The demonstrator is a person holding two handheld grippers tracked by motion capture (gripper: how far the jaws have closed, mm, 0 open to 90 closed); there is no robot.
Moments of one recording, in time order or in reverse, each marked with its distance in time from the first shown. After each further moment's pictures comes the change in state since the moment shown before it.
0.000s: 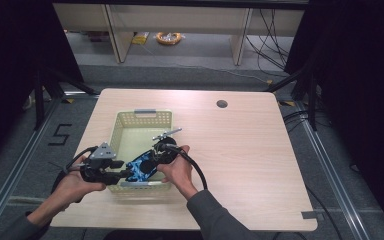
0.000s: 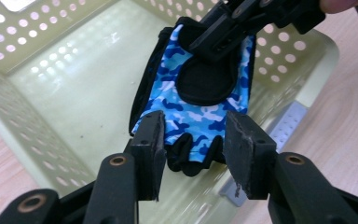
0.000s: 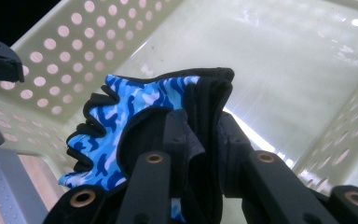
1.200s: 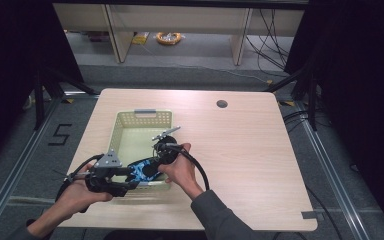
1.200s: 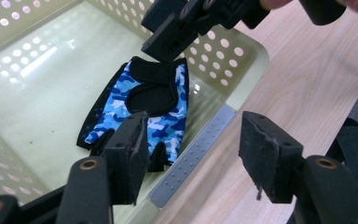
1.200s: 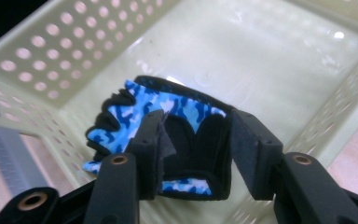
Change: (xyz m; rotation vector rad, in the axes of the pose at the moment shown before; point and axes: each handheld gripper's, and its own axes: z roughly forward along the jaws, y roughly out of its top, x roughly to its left) left arm -0.031 0.002 -0.004 -0.016 -0.070 -0.025; right arm 0.004 0.004 -0.014 0.023 -0.035 -0.075
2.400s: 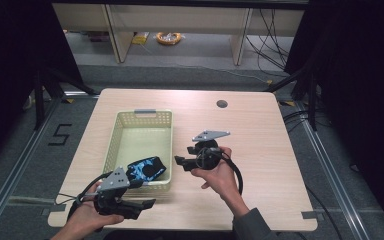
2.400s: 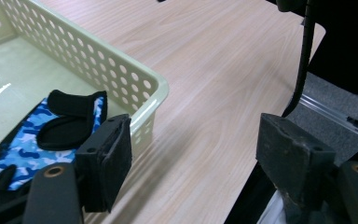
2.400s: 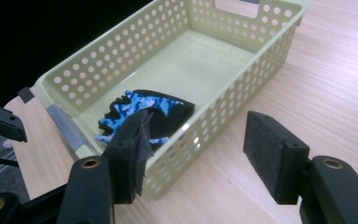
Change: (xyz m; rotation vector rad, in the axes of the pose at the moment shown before) left arm -0.058 -0.010 0.005 -0.194 -0.121 -0.039; right arm -0.040 -0.049 -0.097 -0.230 0.049 0.004
